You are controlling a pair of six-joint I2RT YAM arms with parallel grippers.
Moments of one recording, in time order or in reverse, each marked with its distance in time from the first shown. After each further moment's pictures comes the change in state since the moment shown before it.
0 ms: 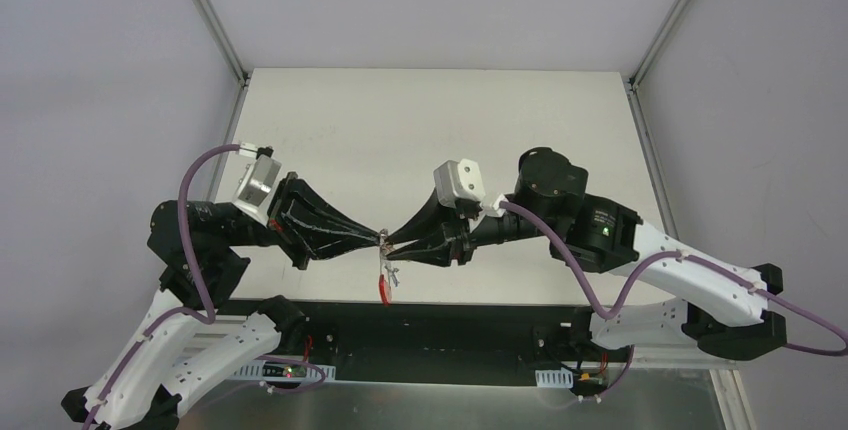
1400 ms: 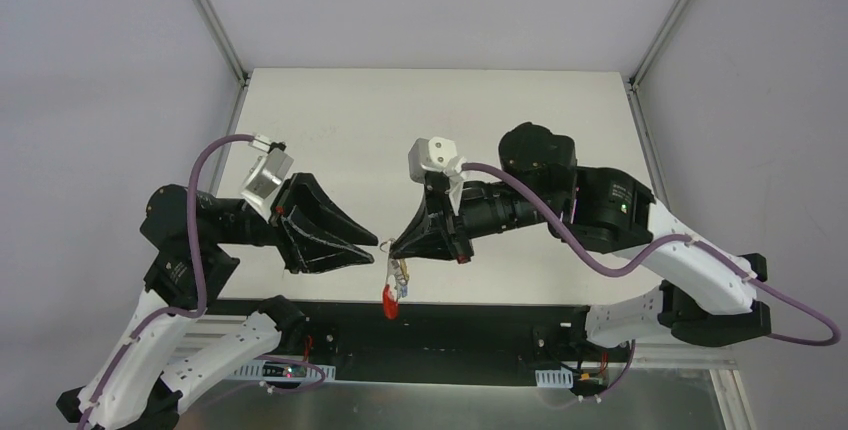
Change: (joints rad) left arm 0.000 0.026 0.108 -0.231 0.055 -0.001; right arm 0.021 0.156 0.363 -0.445 0.070 0.098
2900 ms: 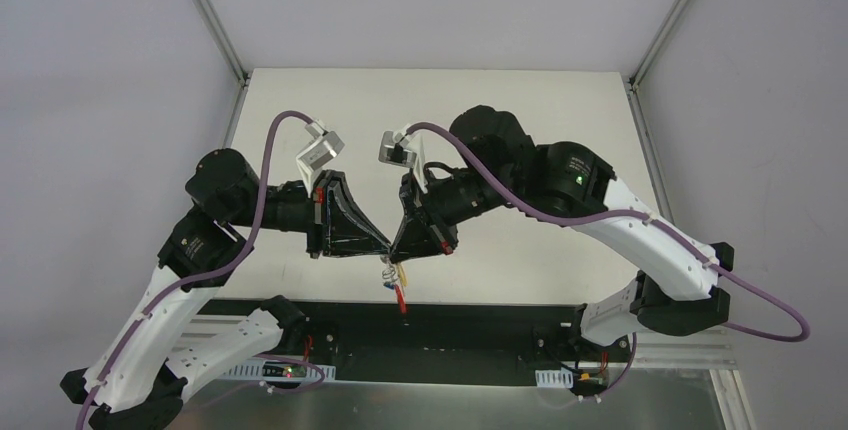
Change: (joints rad) left arm 0.000 0.130 0.078 -0.314 0.008 -0.045; right arm -0.104 0.183 0.173 -0.274 -0.141 0.231
